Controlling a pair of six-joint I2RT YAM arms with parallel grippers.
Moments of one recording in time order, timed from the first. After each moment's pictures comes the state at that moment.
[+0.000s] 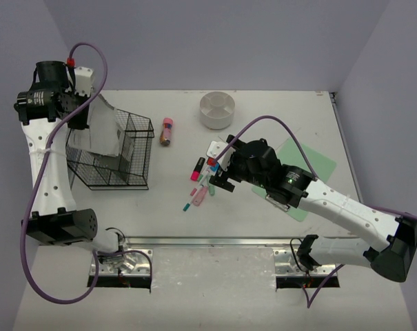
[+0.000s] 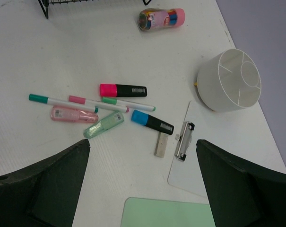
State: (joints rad) left arm 0.23 1.46 1.94 -1.34 -0.06 0.33; right arm 0.91 1.16 0.99 -0.29 0.07 -0.49
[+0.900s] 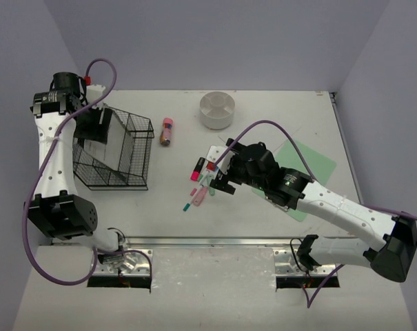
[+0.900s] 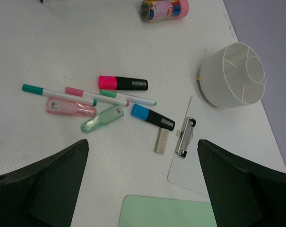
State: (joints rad) left arm 0.24 1.52 1.77 -1.34 0.05 0.35; right arm 0.90 1.16 0.93 -0.25 0.08 -0.51
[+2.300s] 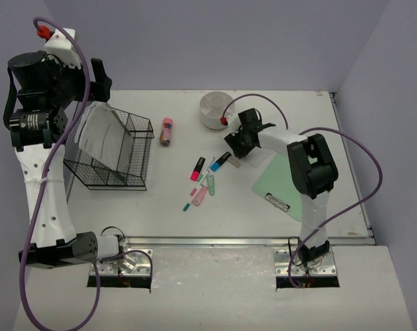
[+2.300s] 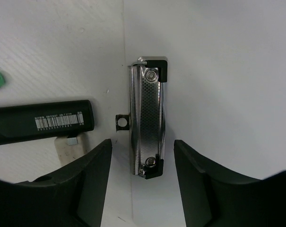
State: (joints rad) left arm 0.20 1.29 1.85 -0.79 0.29 0.12; right arm 0.38 2.08 1.36 -0.28 -0.07 -0.35
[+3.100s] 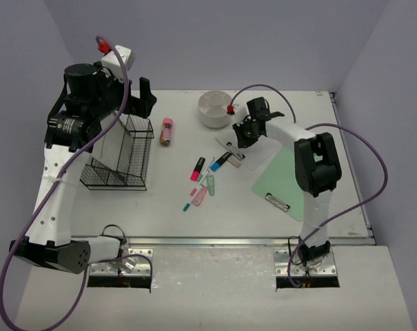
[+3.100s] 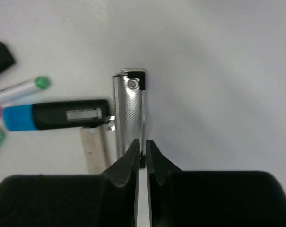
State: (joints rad) left arm -0.07 1.25 1.67 -0.71 0.25 0.11; right arm 0.31 2.13 1.51 -0.41 -0.28 -0.33
